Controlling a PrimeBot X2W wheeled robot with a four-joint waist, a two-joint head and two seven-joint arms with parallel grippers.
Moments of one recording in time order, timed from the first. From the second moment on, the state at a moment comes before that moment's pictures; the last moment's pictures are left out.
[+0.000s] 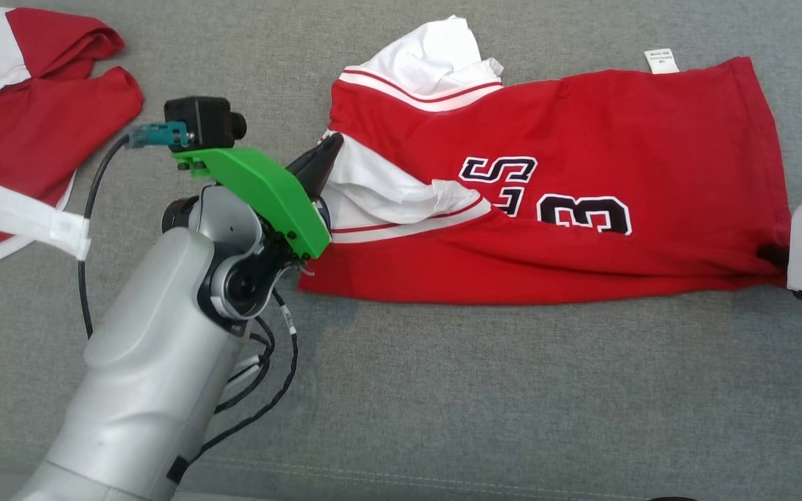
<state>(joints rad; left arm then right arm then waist) -0.75 0.19 -0.55 0.43 -1.03 -0.01 0.27 -0.48 -0.39 -0.14 0.16 0.47 0.13 1.18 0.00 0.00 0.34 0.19</state>
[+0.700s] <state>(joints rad) -0.89 0.12 -0.54 0.73 -1.05 -0.11 0.14 -0.59 -0.26 -0.20 0.10 0.30 0.13 1.08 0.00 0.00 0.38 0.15</state>
